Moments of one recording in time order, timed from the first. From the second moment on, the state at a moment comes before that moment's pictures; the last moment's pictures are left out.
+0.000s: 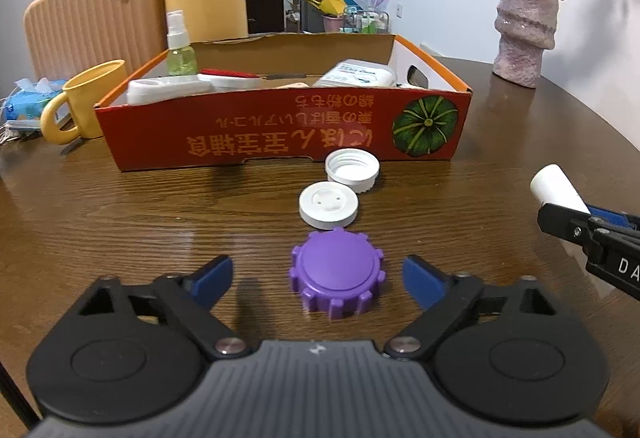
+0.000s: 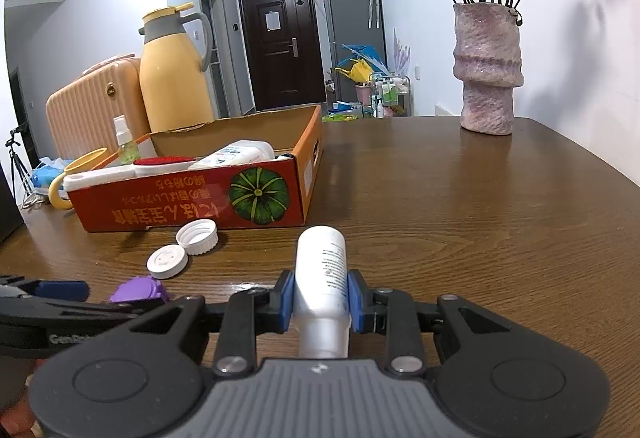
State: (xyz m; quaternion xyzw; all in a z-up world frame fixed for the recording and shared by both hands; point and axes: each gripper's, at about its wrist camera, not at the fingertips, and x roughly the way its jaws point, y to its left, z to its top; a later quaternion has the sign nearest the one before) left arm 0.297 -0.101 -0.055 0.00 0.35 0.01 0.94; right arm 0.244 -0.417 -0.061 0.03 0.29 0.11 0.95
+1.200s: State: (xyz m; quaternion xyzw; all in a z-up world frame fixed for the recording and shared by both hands) left arm 0.284 -0.074 -0.027 -0.04 0.30 0.01 0.95; right arm 0.235 -0.388 -0.051 0.02 0.28 0.11 0.95
